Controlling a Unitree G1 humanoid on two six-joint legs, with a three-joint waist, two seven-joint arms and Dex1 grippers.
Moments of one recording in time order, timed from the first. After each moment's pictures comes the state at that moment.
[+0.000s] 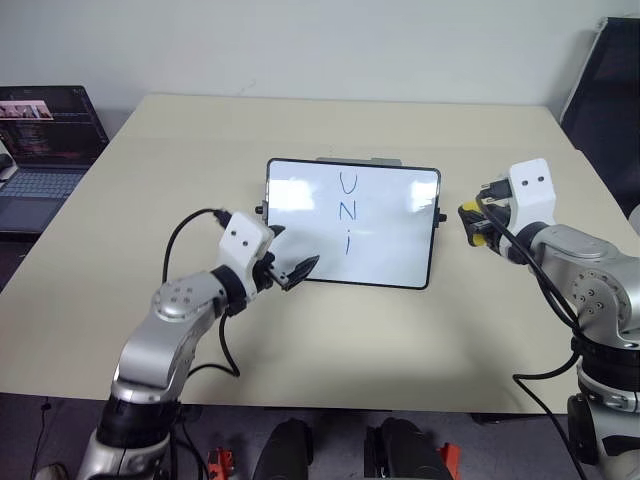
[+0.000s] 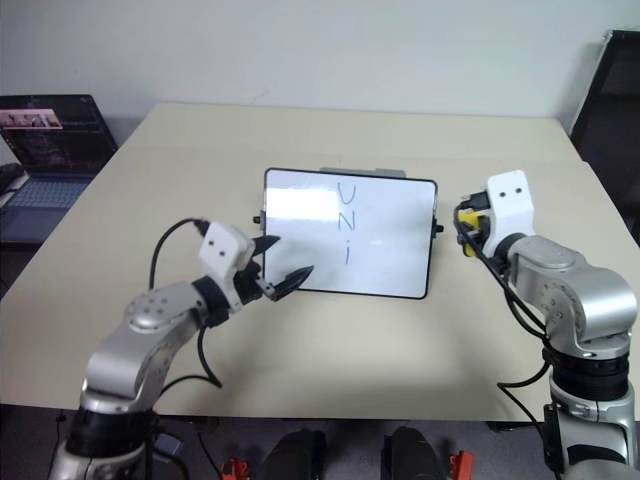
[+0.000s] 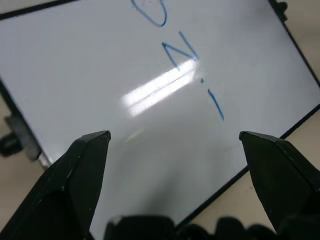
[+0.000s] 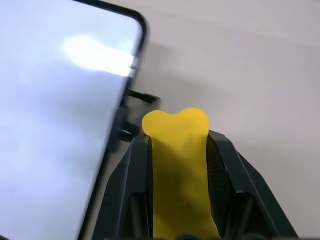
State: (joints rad) left arm -0.20 0.49 0.01 -0.42 -0.28 0.59 -0.51; right arm -0.58 -0.57 -0.12 -0.41 0.47 1.22 0.12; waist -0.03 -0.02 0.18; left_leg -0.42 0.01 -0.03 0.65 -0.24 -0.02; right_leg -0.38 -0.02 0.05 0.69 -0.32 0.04
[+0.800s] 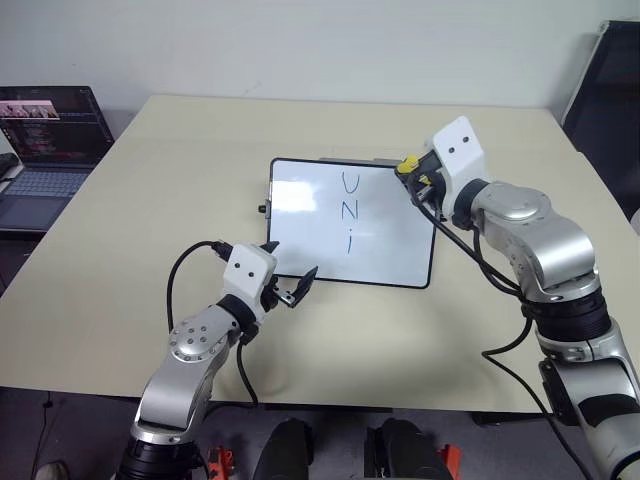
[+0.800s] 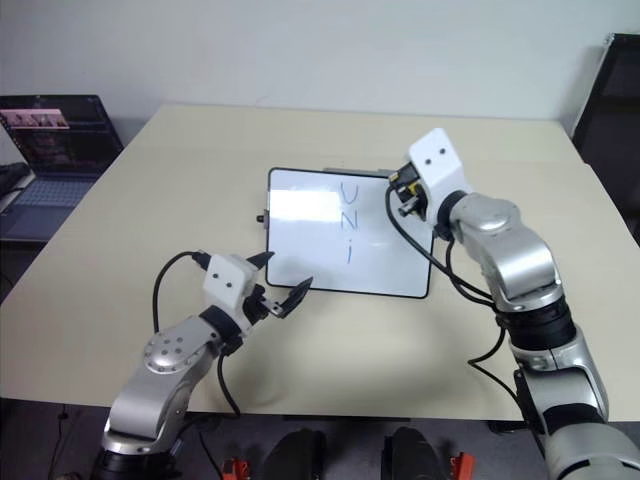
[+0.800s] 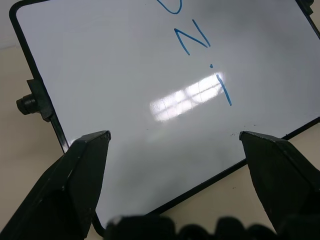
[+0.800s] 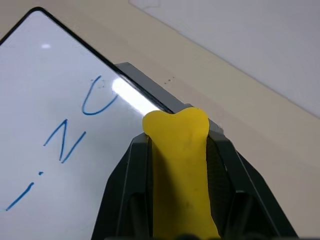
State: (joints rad) left arm -0.09 0.39 -0.04 -0.43 -0.16 0.42 -0.40; right arm -0.82 -0.49 0.19 -0.18 0.22 0.86 0.36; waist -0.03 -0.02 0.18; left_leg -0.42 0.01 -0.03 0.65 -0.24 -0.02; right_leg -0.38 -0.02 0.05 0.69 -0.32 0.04
